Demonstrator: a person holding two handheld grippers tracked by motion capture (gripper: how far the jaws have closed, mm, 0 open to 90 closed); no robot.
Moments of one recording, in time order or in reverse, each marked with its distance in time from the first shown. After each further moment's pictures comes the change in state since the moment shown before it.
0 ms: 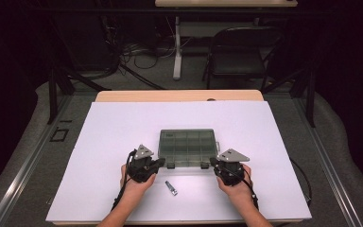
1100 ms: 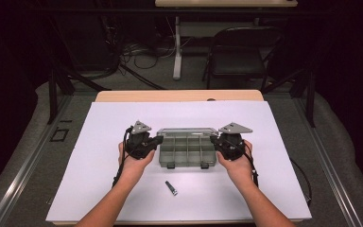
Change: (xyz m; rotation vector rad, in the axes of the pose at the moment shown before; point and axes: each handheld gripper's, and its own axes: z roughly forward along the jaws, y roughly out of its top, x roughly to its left) left arm 0.014 0.069 -0.016 -0.059 0.056 0.011; right arm -0.025 0.071 0.002 -0.035 -0.010 0.056
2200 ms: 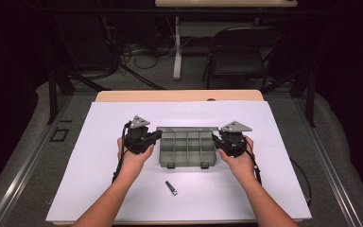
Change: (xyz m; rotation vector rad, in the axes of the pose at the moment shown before) left arm 0.005 0.010 0.001 -0.013 0.018 -0.015; right arm -0.025 -0.013 0.028 -0.002 -0.077 -0.046
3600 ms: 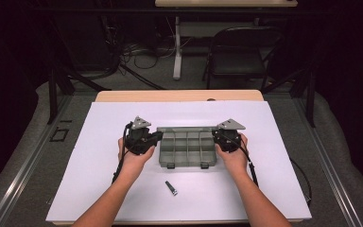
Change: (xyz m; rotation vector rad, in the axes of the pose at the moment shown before) left arm -0.001 -0.003 0.002 0.021 0.002 0.017; right arm -0.005 -0.006 0.033 -0.037 -0.050 0.002
